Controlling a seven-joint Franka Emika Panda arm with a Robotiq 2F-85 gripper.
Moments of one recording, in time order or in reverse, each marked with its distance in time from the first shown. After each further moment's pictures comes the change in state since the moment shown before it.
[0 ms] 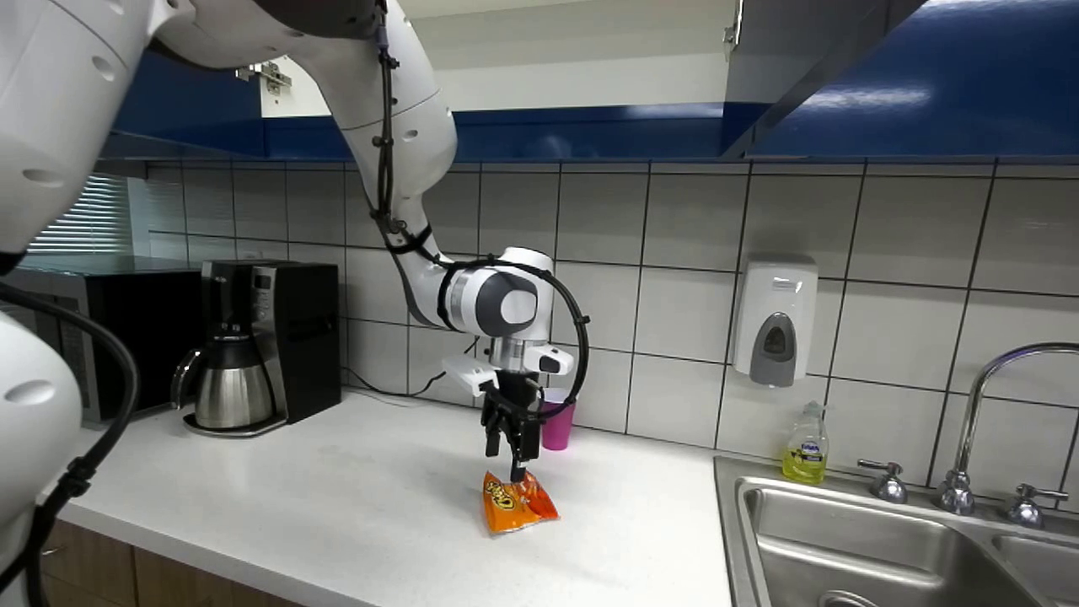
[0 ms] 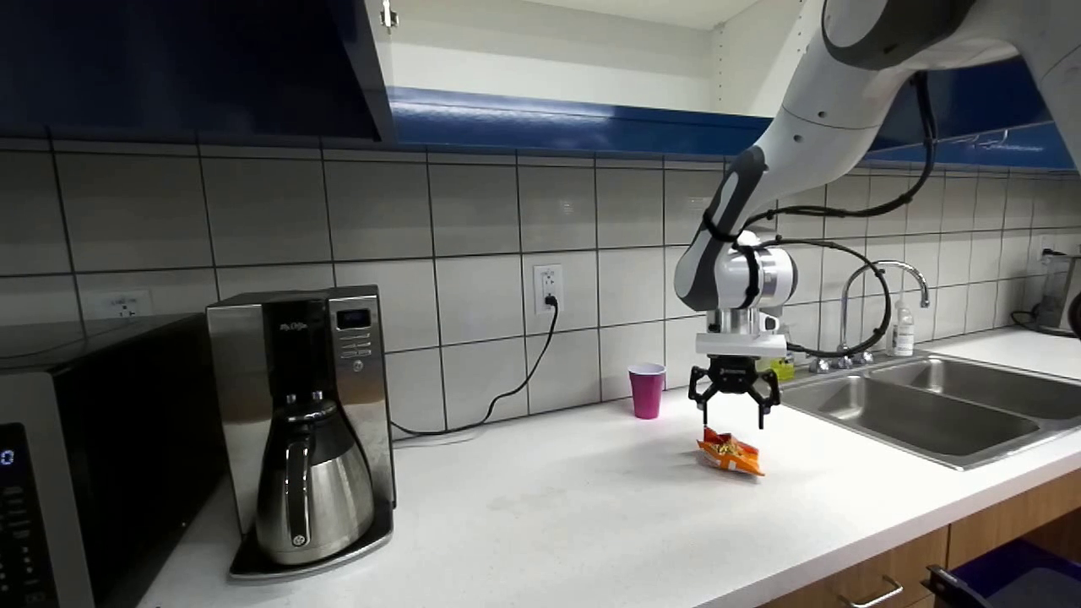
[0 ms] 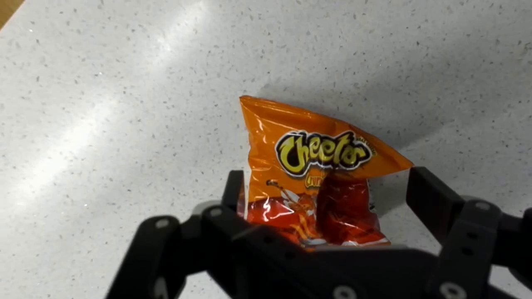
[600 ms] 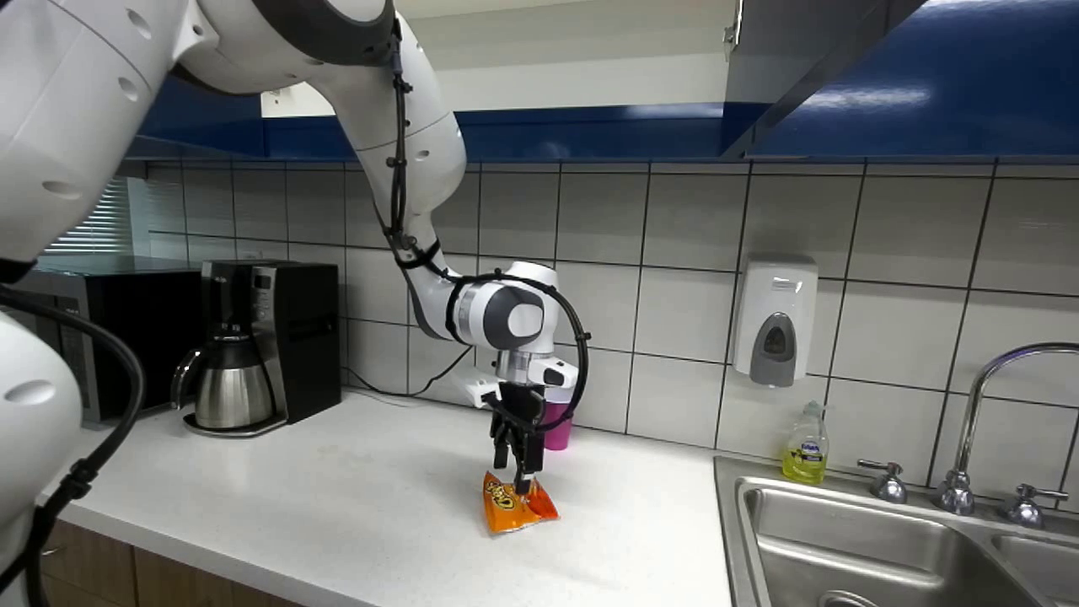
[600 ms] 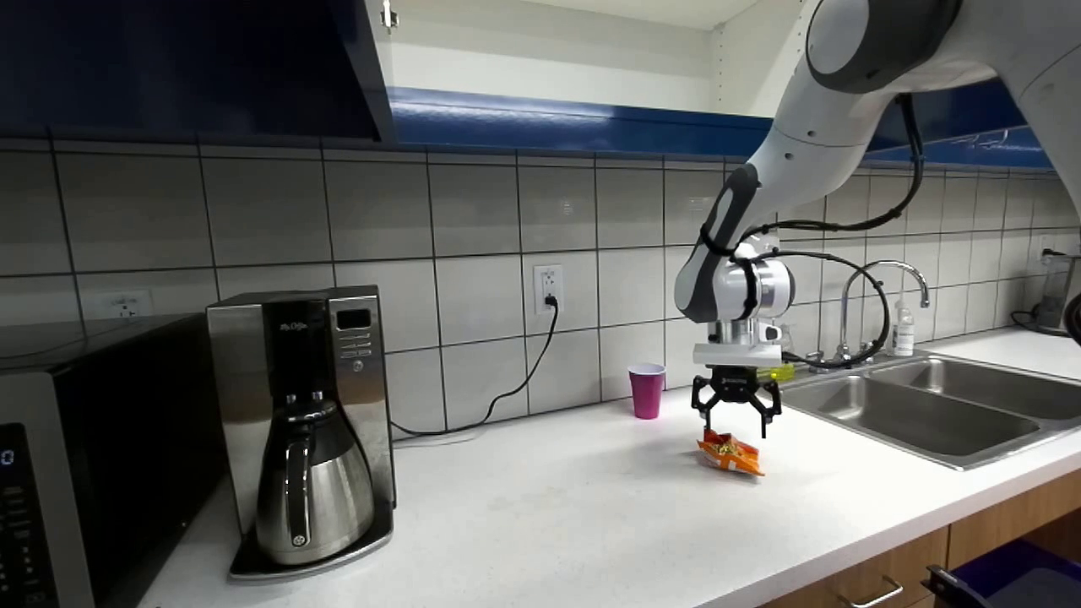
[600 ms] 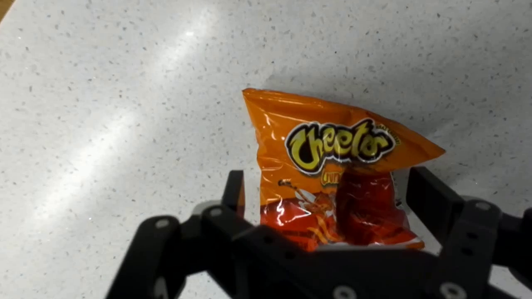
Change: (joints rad) arm 0.000 0.066 -0.013 0.045 0.000 0.000 0.068
